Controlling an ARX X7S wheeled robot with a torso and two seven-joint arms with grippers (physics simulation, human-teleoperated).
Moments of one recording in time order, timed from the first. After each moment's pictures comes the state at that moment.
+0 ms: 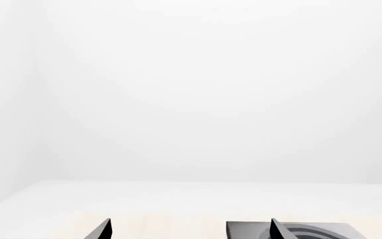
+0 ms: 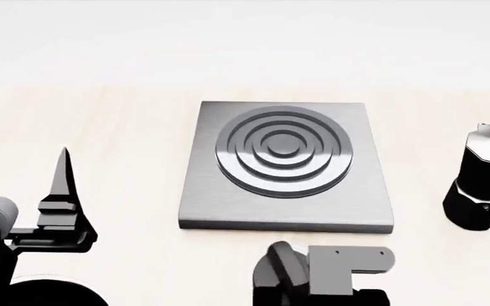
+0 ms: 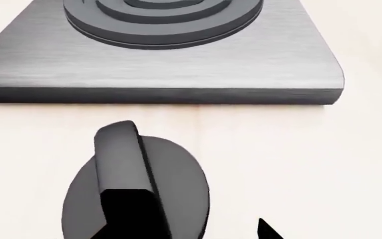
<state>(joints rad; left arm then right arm) -0.33 -0.29 0.19 0.61 -0.37 -0.59 -0.40 0.46 0.18 -0.24 0.10 0.45 0.83 0.31</state>
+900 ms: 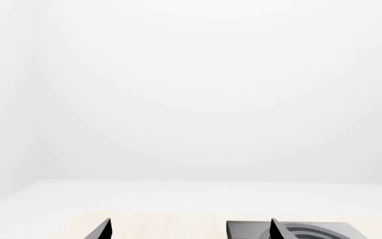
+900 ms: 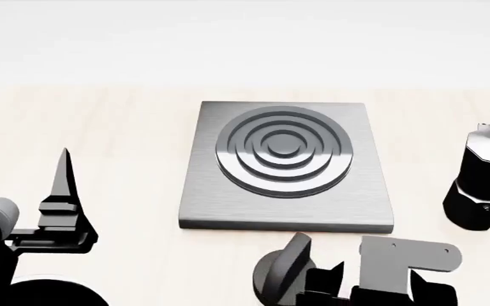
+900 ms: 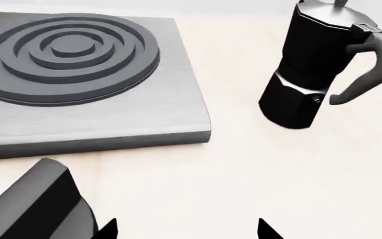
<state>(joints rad) -0.33 -0.30 0.20 0.61 -0.38 -0.58 -0.42 0.40 0.25 -0.14 -0.12 0.42 0.89 0.47</state>
